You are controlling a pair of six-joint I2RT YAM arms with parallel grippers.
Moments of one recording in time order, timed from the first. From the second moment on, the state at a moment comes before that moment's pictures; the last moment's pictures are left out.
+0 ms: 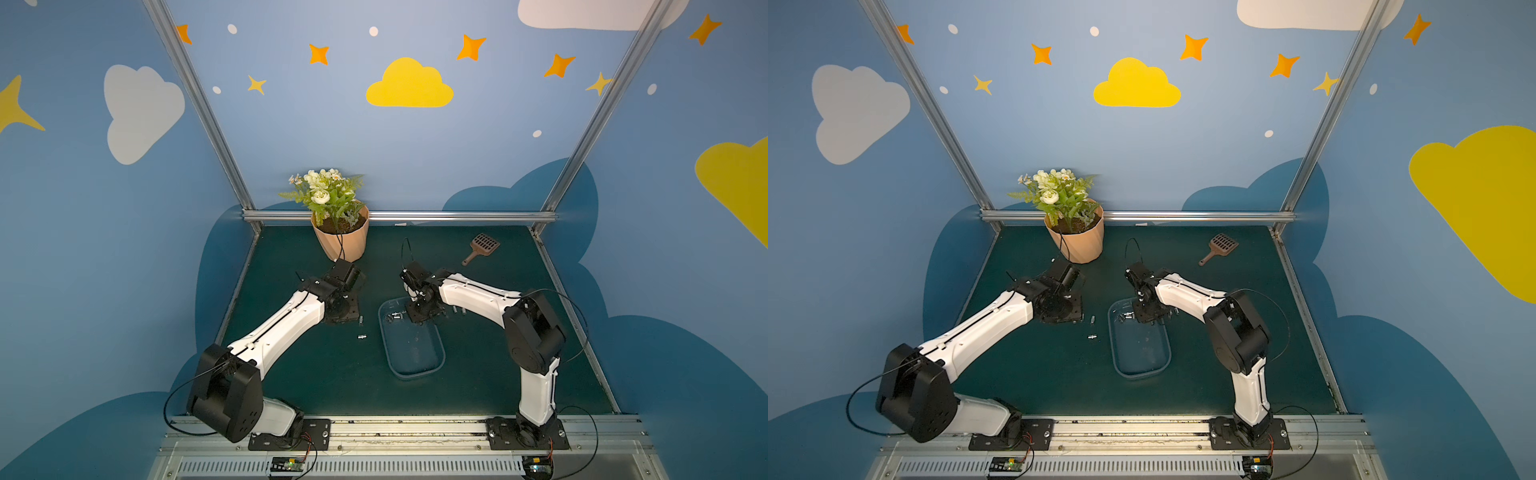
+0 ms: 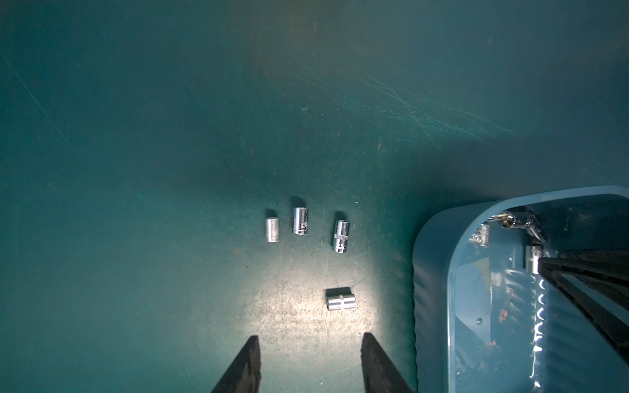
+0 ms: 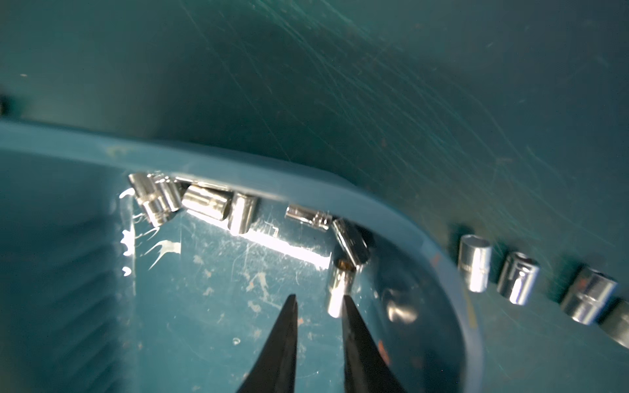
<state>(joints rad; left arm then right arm) -0.45 1.43 1.08 -0.87 -0.08 -0.57 0.77 1.98 1.45 -0.84 0.03 0.33</state>
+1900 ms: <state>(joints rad) -0.42 1.41 1.03 -0.80 -0.03 -0.56 0.80 2.02 1.53 -0.90 0.00 0.34</state>
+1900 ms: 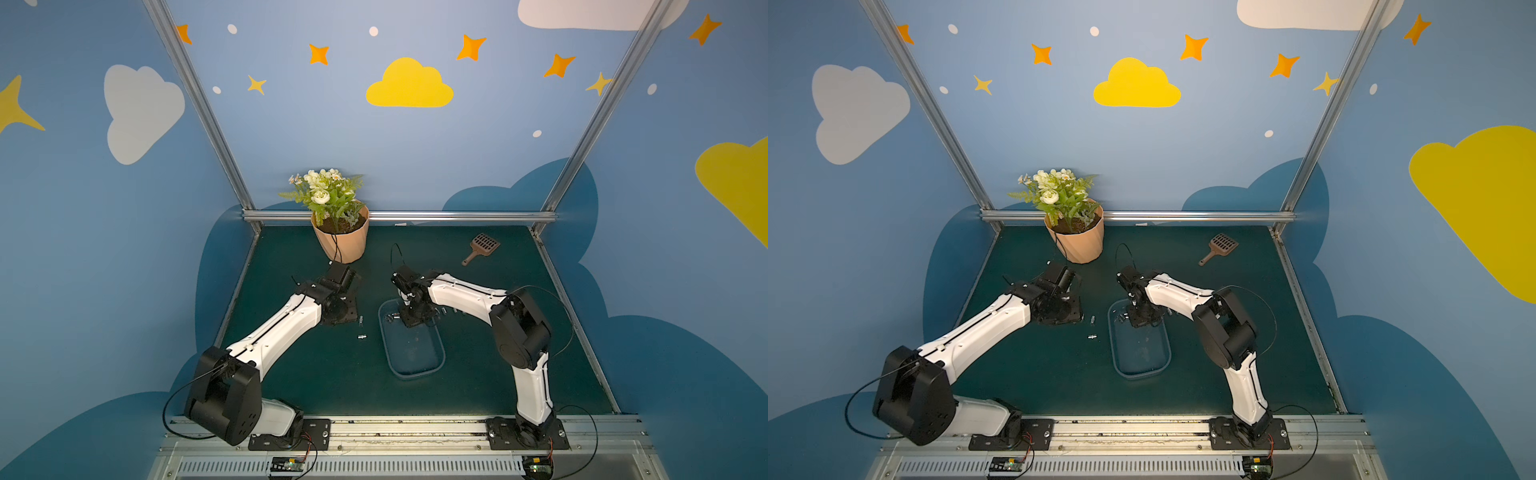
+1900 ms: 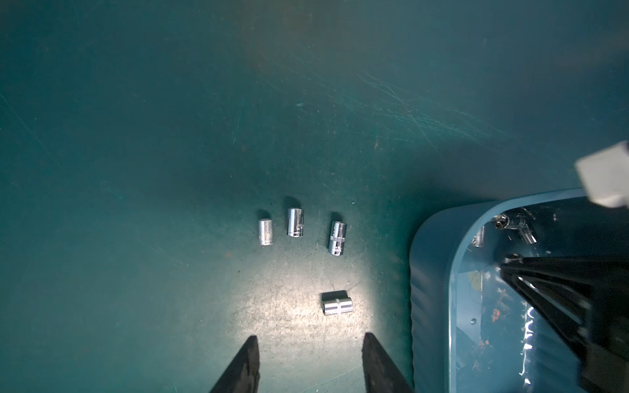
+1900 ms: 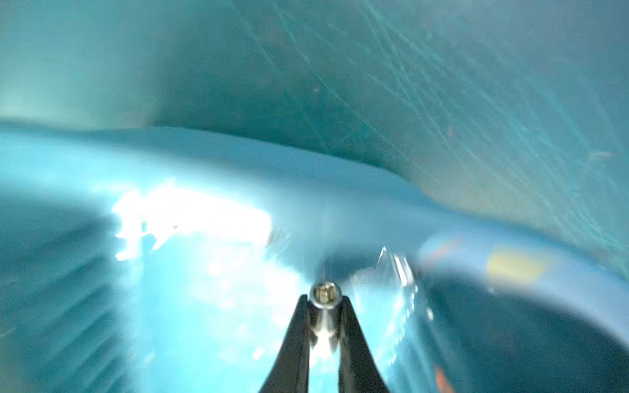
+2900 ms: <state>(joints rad) -0.42 1.42 1.04 -0.81 -0.03 -0.56 0.35 1.72 1.24 -0.88 -0.04 0.26</state>
